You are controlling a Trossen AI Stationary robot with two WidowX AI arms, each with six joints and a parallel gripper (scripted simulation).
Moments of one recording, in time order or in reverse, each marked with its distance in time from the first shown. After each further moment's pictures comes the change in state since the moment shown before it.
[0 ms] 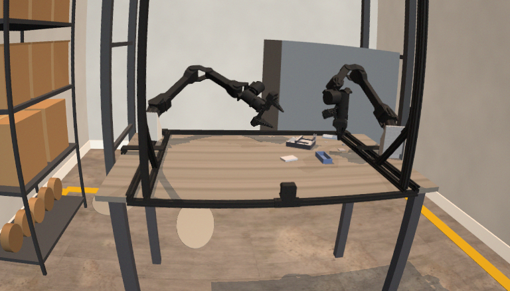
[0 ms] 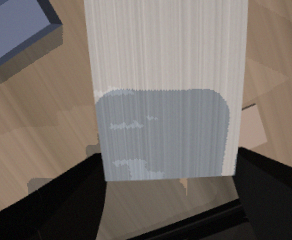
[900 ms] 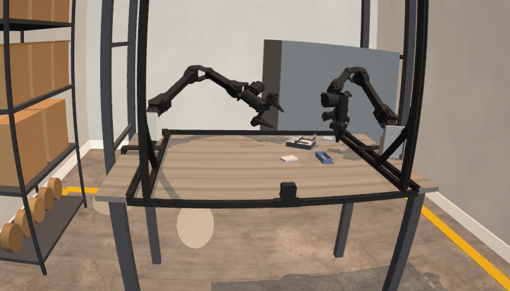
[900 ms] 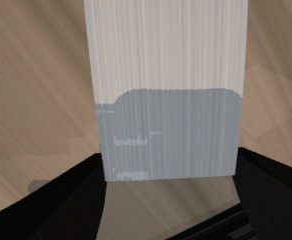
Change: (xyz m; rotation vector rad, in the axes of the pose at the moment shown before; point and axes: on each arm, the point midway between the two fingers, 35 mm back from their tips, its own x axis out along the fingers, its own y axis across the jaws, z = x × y) left arm 0.000 0.000 0.000 0.000 0.000 0.000; right arm 0.018 -0.030 0.002 0.141 0.004 0.001
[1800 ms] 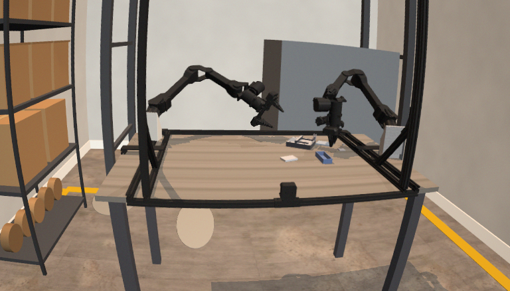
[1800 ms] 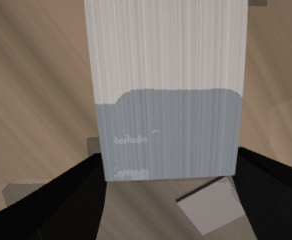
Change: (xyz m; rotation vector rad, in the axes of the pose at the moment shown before) left arm 0.000 0.000 0.000 0.000 0.000 0.000; right arm 0.026 -0.002 0.027 0.016 -0.001 -0.005
